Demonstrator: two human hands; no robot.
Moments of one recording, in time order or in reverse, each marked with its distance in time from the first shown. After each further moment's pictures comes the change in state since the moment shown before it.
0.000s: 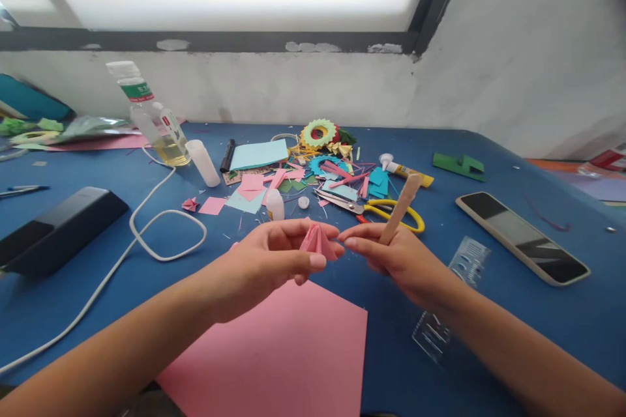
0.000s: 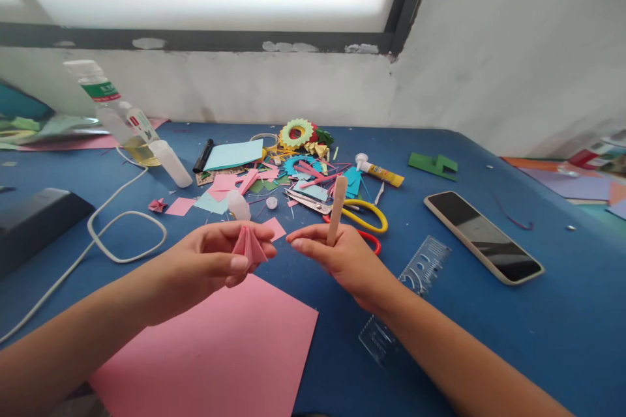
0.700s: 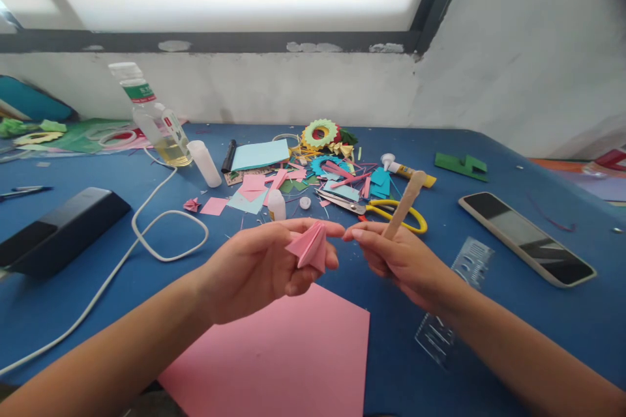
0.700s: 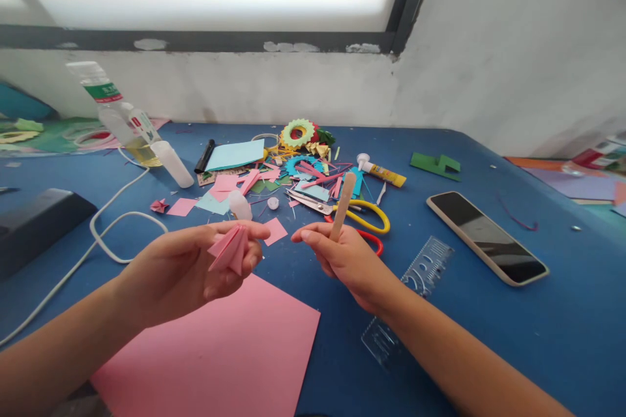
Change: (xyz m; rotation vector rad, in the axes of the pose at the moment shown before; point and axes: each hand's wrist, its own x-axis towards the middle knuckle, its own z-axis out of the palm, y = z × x) left_hand -0.004 0.010 -0.001 -0.318 -0.151 -0.090; right_hand 0.000 0.000 0.002 0.051 -0.009 0.004
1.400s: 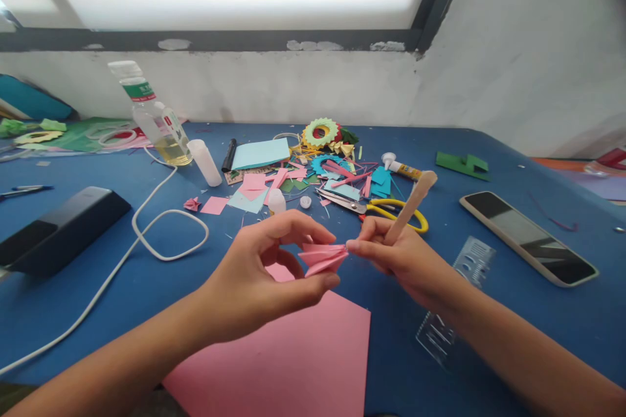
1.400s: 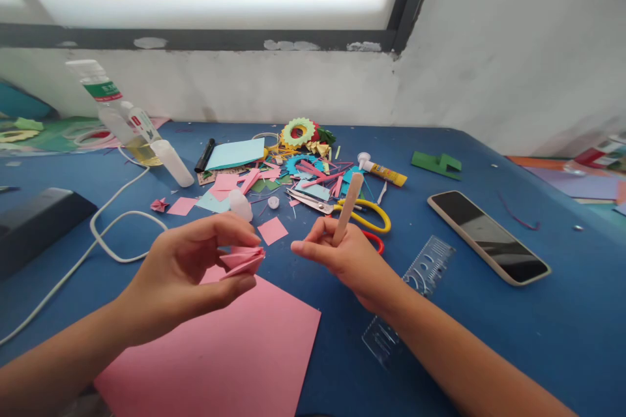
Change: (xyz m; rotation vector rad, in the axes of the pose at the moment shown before) left_hand -0.009 -0.013 0.006 0.878 0.245 0.430; right_hand -0.001 0.003 -0.002 -0.036 0.038 -0.043
